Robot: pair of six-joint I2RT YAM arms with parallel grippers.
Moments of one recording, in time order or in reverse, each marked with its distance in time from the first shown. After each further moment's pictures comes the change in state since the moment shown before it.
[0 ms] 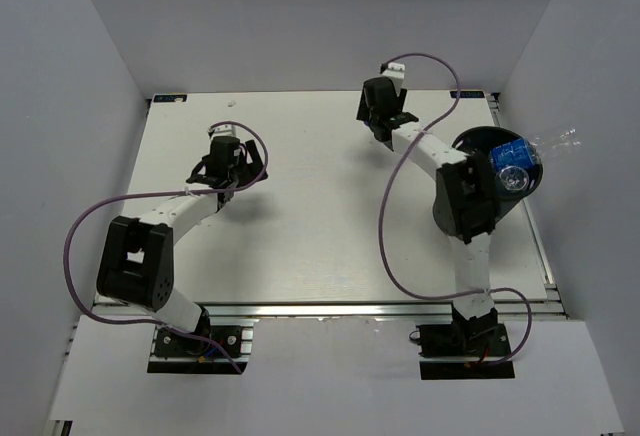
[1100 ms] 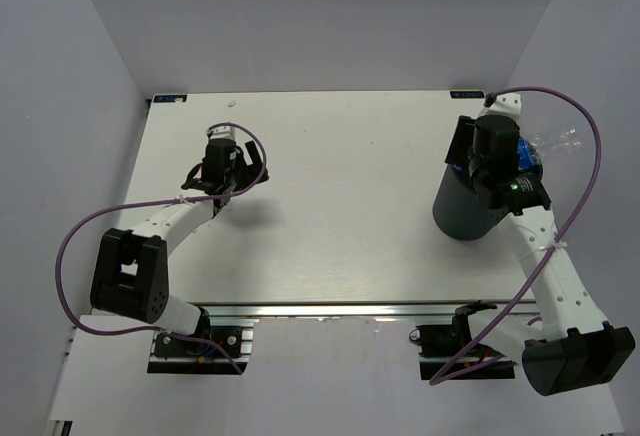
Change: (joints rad) left arm 0.000 -0.078 -0.039 0.001 0.076 -0.015; right arm -0.182 -1.112 -0.621 -0.422 -0.101 -0.147
